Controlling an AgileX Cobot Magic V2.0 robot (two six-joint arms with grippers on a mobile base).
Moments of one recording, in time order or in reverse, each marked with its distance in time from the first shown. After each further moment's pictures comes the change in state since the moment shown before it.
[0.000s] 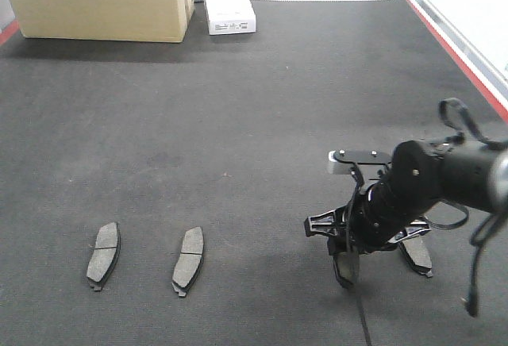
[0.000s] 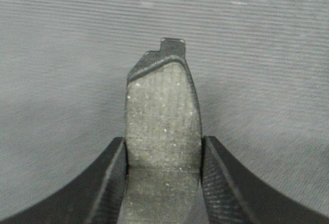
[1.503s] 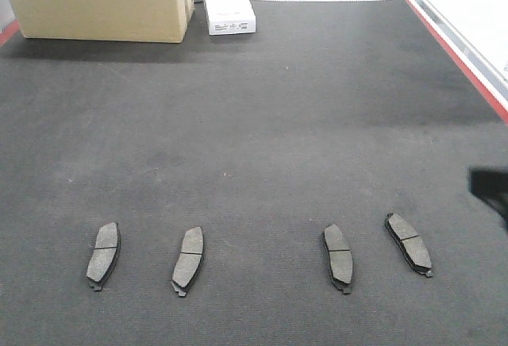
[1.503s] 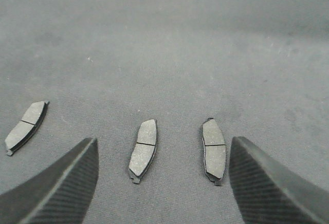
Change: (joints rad) left arm 0.000 0.000 0.000 0.000 -0.027 0.000; right arm 0.000 -1.034 0.159 -0.223 0.163 0.011
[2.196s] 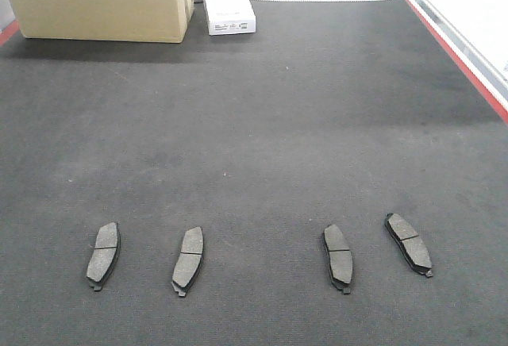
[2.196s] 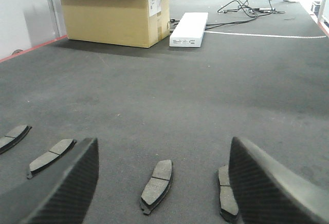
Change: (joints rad) left arm 0.000 0.000 0.000 0.000 -0.021 0.000; right arm 0.000 -0.681 0.508 0.101 -0.269 -0.148
